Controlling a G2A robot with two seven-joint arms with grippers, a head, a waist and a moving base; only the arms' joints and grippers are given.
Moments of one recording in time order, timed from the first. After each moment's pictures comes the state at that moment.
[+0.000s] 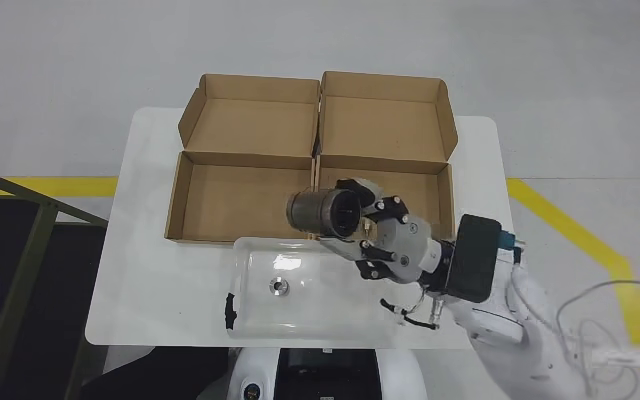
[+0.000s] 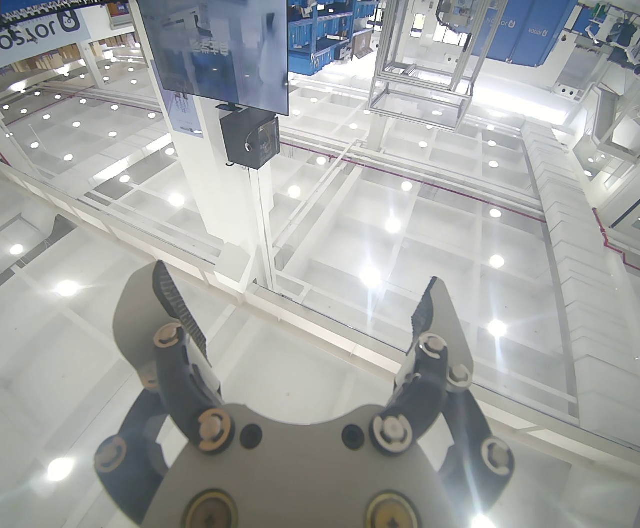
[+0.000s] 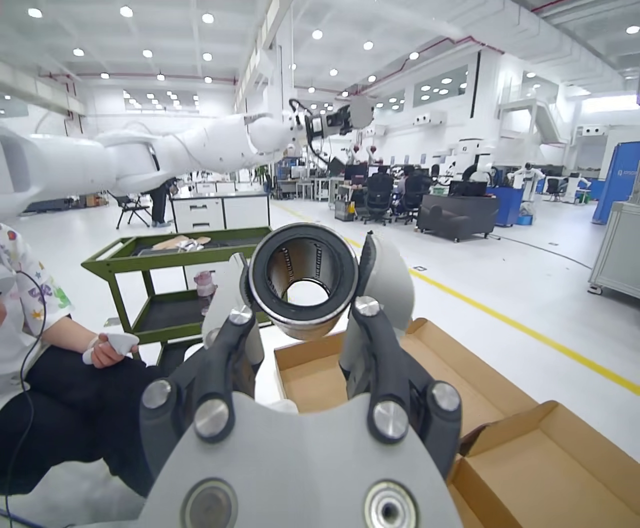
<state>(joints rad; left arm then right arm) -0.42 -0.34 -0.17 -1.17 3.07 0.50 0.07 -1.27 -1.13 1.19 -2.20 -0.89 -0.59 -0.03</state>
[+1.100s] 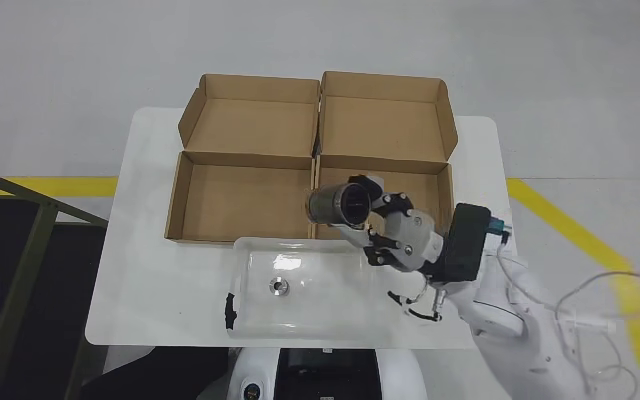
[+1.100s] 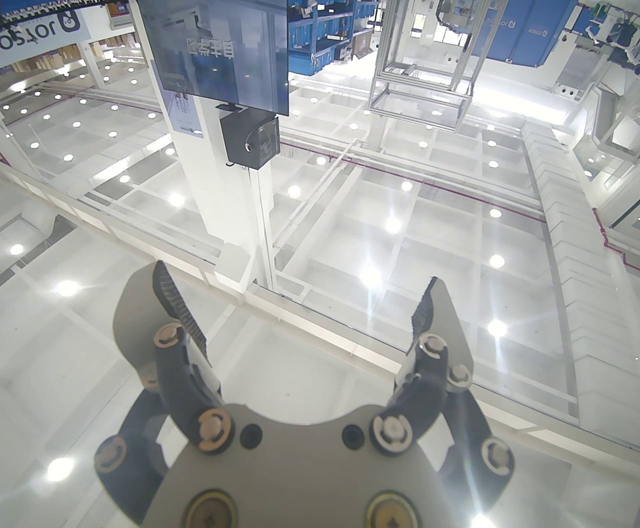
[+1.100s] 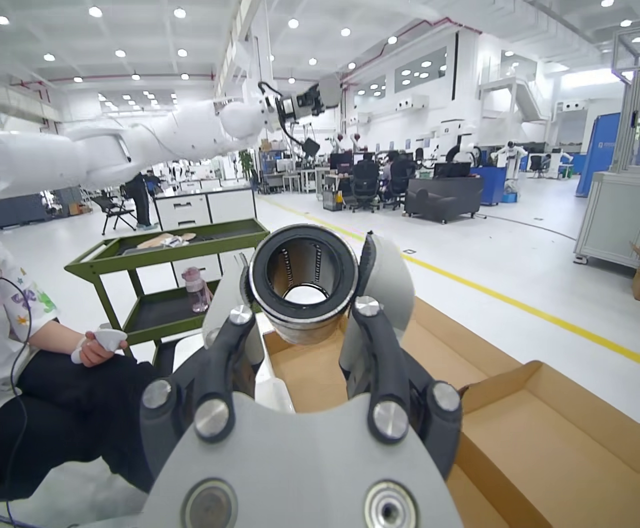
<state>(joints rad) -0.42 -0.34 -0.17 -1.17 3.07 0.50 0.07 -1.30 -1.14 1.22 -2.13 -0.93 -0.60 0.05</state>
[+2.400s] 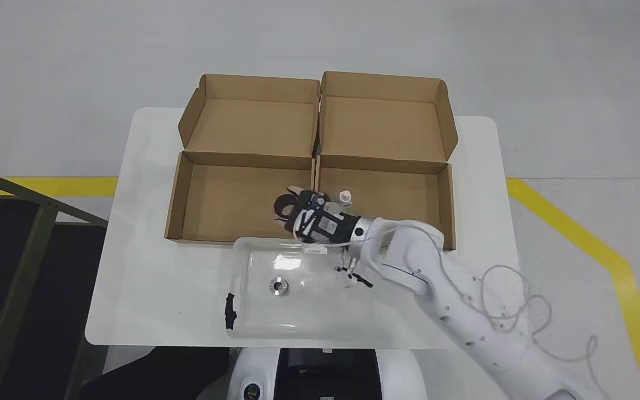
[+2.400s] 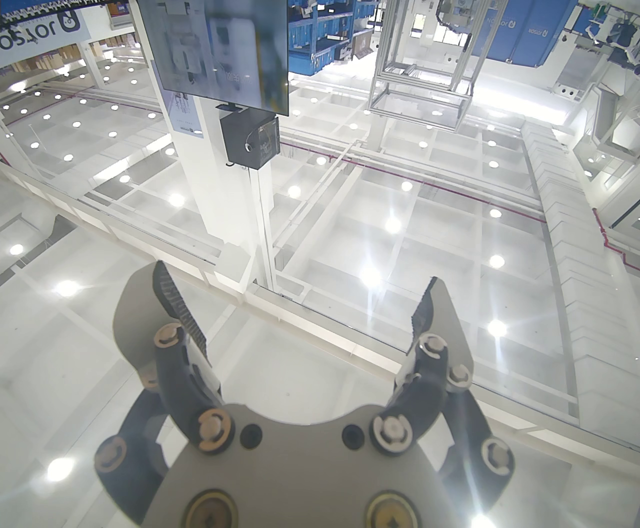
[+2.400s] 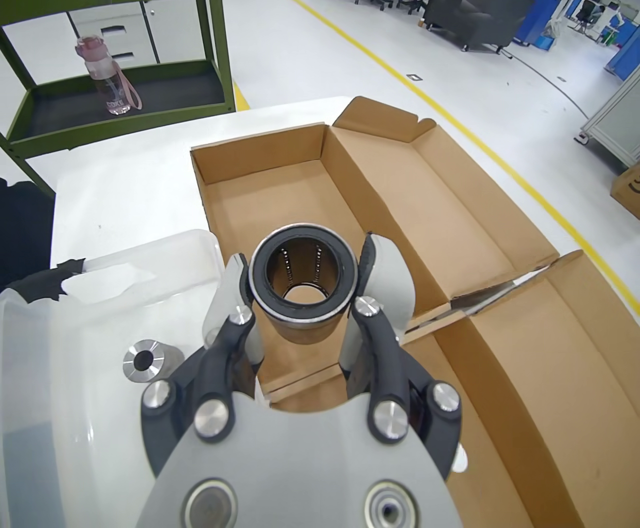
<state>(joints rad) -0.42 -0.34 -0.17 -1.17 3.07 0.50 0.07 -0.92 -1.24 0.80 -1.74 -1.21 -0.39 0.40</state>
